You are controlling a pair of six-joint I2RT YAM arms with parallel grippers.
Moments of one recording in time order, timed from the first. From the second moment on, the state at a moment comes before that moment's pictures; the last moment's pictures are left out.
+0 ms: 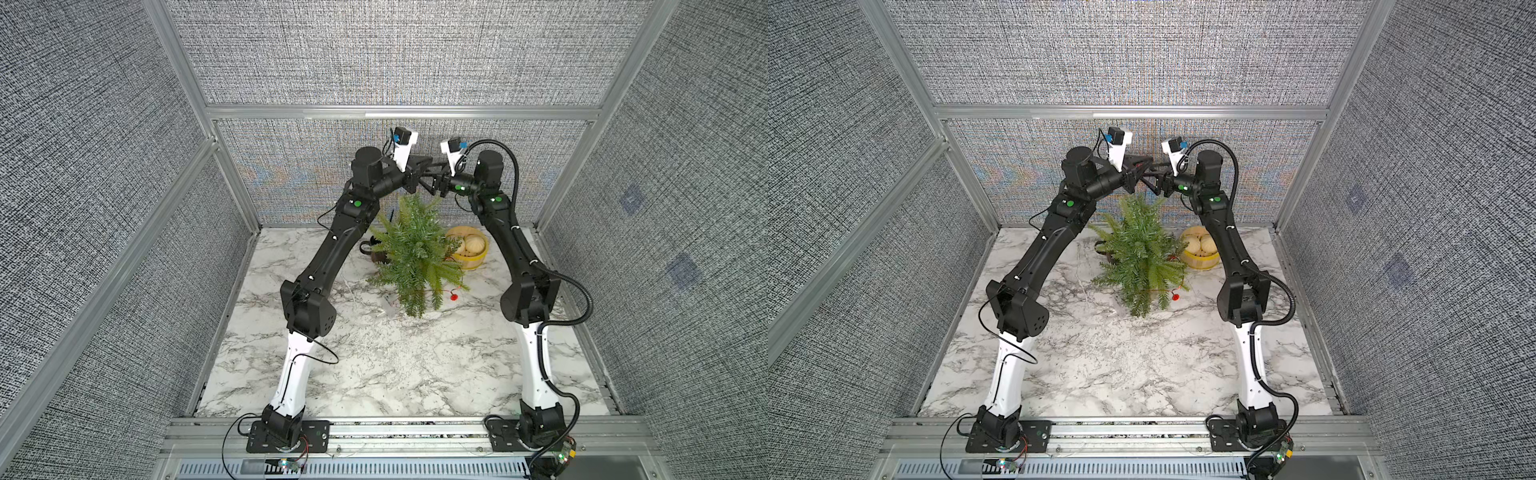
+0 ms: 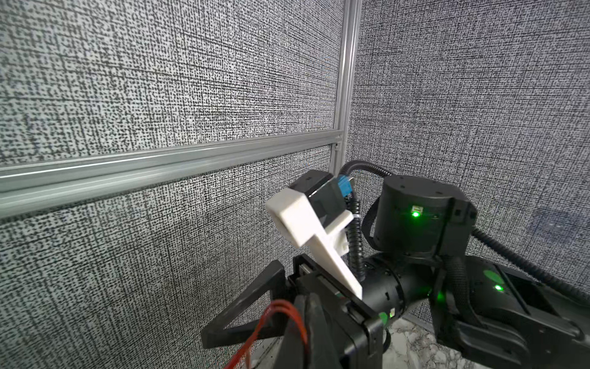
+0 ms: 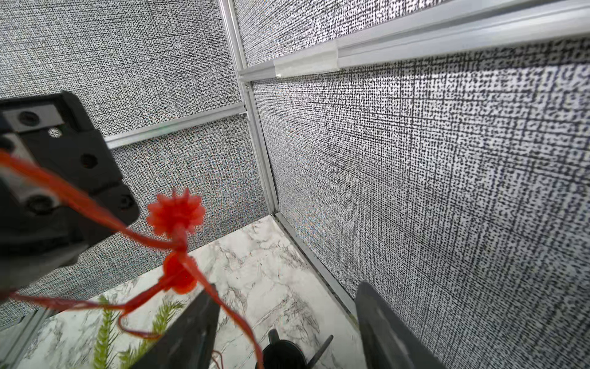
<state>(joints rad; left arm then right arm) -0.50 2.31 2.57 -0.12 0.55 -0.12 0.21 2.43 2.58 -0.10 -0.90 0.19</state>
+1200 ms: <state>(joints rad) -0.50 2.23 2.43 -0.15 0.47 -0.07 0.20 2.33 2.49 0.03 -0.76 0.25</state>
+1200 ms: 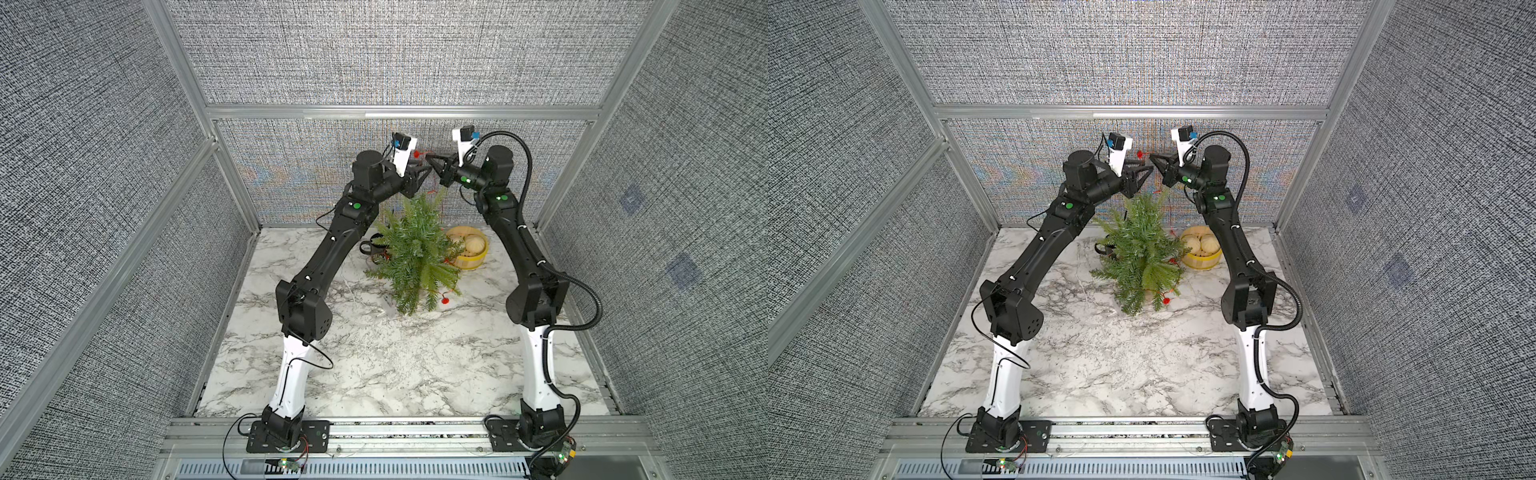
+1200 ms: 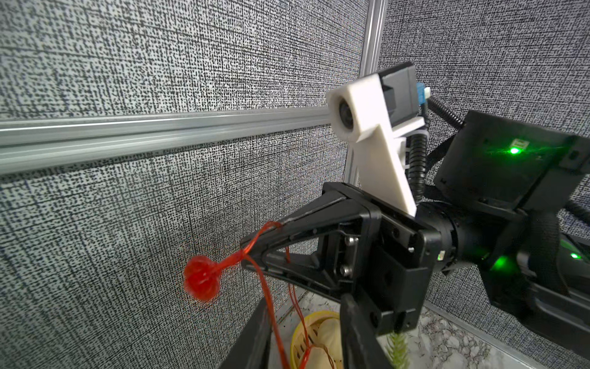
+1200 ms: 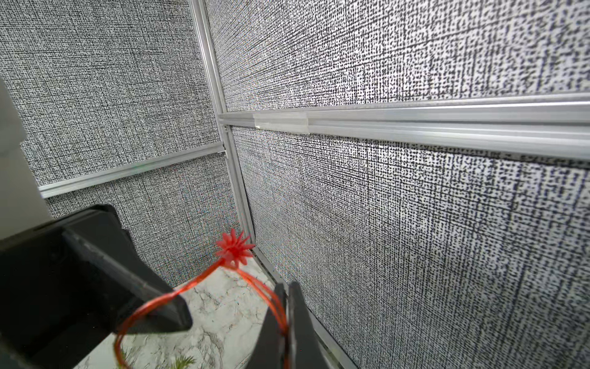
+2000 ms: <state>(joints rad) -0.50 2.07 2.23 -0.16 0.42 -0.04 0.19 2.30 2.44 0.03 -0.68 0.26</state>
